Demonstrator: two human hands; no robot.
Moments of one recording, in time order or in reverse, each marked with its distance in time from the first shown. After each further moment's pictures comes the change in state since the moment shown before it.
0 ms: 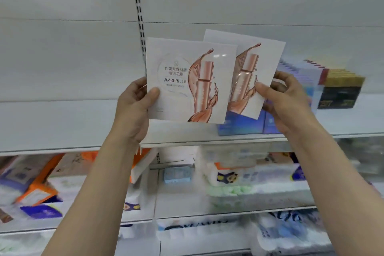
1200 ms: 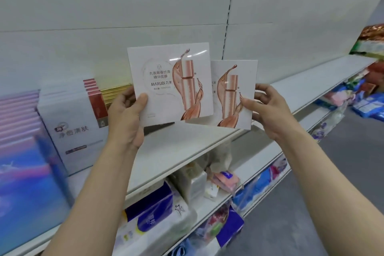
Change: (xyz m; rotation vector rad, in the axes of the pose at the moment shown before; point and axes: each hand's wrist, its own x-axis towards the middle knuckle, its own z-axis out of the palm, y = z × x) left_hand 0.026 -0.238 0.599 -0.218 -0.272 -0.253; right_hand 0.184 -0.025 -0.569 -0.182 0.349 -0.035
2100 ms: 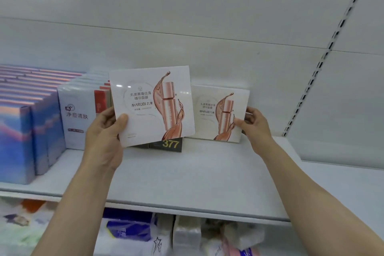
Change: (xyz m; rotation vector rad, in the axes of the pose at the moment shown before) left_hand 0.014 -0.057 0.018 0.125 0.644 0.305; right_hand 0.276 0.135 0.081 -0.055 -0.591 0.061
